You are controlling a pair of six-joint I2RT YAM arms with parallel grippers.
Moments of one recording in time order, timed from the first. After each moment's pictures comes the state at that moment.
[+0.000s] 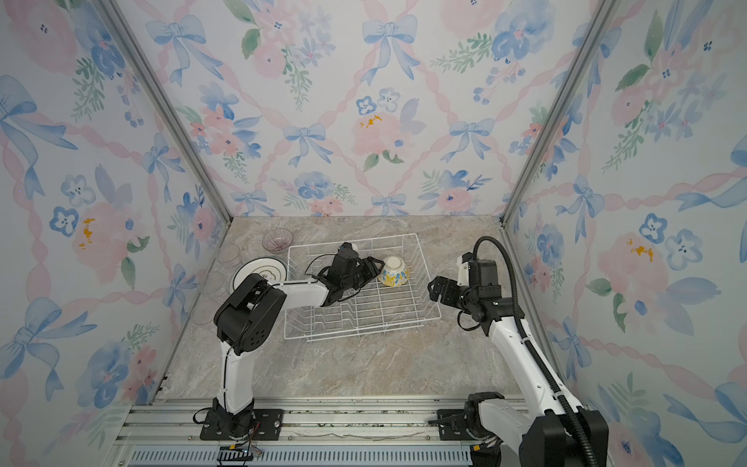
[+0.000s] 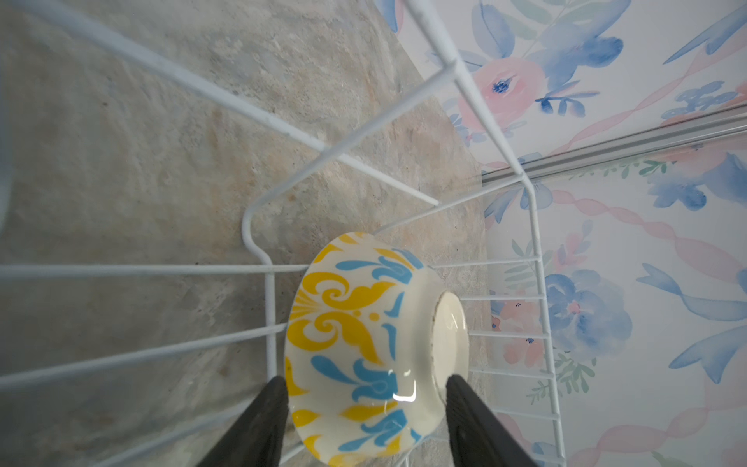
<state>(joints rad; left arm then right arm) -0.63 2.06 1.24 0.35 0.09 -1.06 0.10 1.09 0.83 -0.54 -0.23 0.37</state>
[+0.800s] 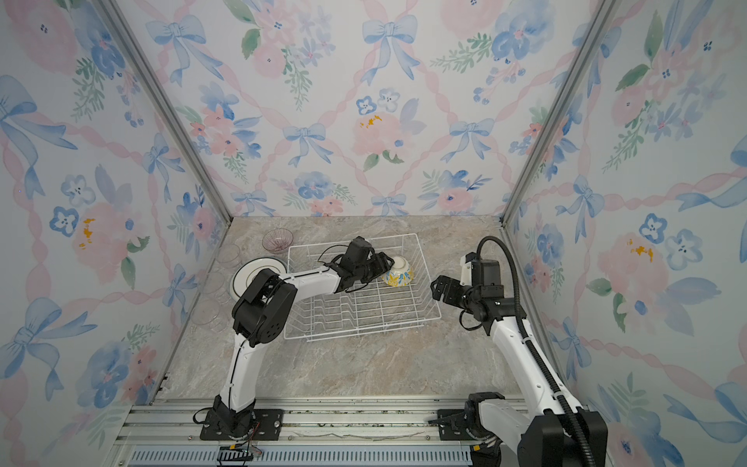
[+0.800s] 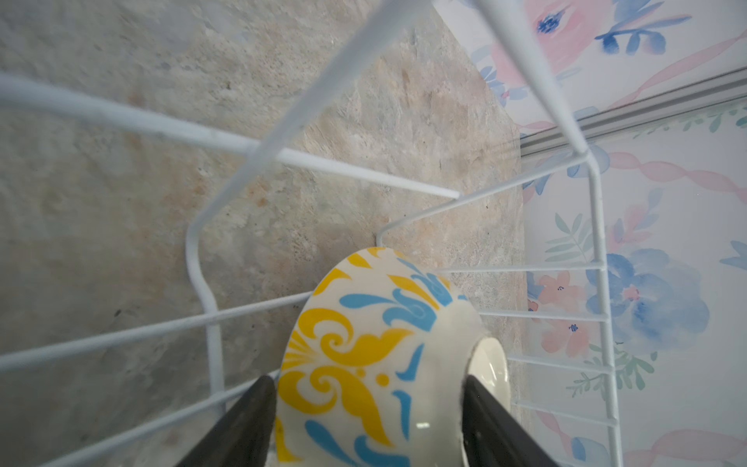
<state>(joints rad) -0.64 2.20 1.51 0.08 0.13 -0.99 0.07 1.09 0.83 -0.54 -0.23 0.37</state>
